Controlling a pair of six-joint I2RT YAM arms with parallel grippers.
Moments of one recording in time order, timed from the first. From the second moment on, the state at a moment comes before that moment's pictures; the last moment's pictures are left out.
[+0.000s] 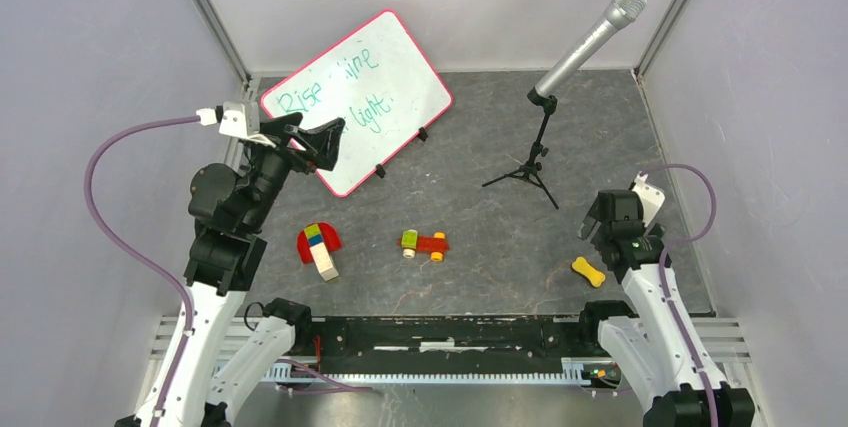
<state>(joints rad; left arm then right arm) -0.27 0.68 0.97 -0.10 0.08 -0.30 0.04 0.76 0.50 -0.69 0.49 0.50</state>
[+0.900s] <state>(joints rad) -0.30 0.72 0.97 -0.10 0.09 -0.30 0.35 0.86 0.40 -0.58 -0.03 0.63</state>
